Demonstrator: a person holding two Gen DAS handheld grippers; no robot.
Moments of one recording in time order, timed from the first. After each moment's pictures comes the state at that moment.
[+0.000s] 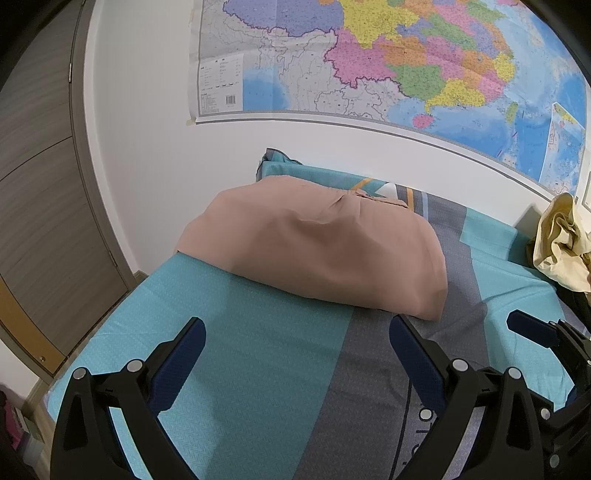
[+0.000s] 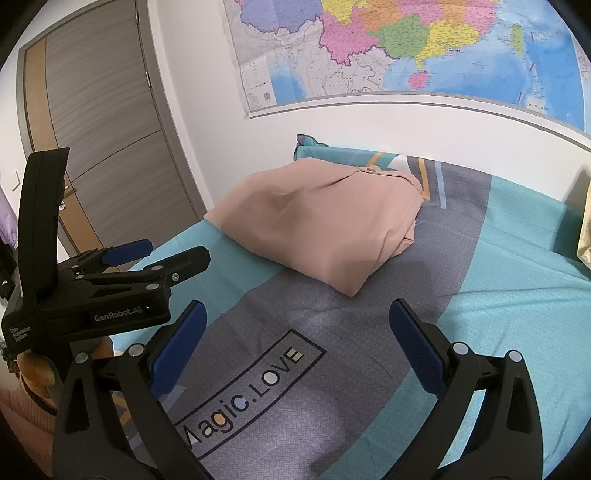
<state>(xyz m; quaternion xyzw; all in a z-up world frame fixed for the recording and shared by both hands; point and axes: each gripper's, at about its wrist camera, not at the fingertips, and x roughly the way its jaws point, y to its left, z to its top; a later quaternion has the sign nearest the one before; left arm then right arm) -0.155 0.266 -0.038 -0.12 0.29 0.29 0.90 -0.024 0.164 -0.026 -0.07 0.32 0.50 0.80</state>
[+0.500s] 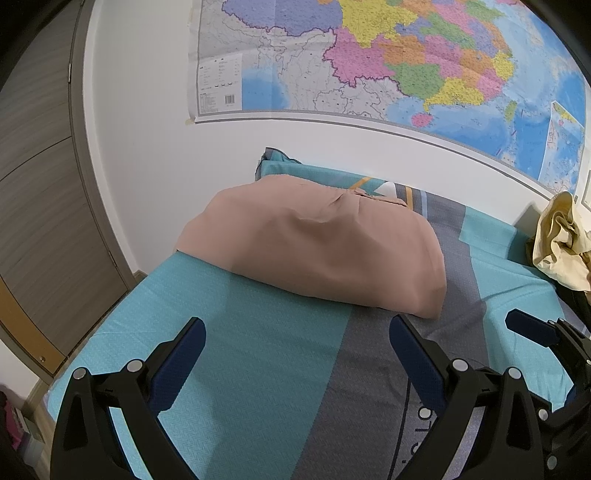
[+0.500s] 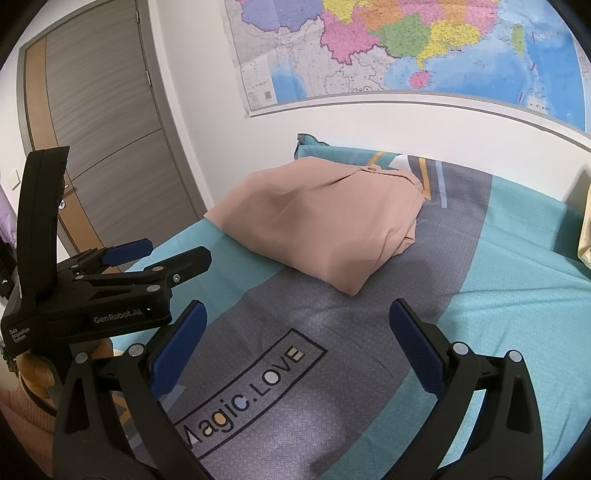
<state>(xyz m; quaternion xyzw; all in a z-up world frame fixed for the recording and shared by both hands) -0.155 0.265 -0.039 -0.12 0.30 0.29 0.90 -0.023 0.165 -0.025 -0.07 0.32 0.50 0.80</state>
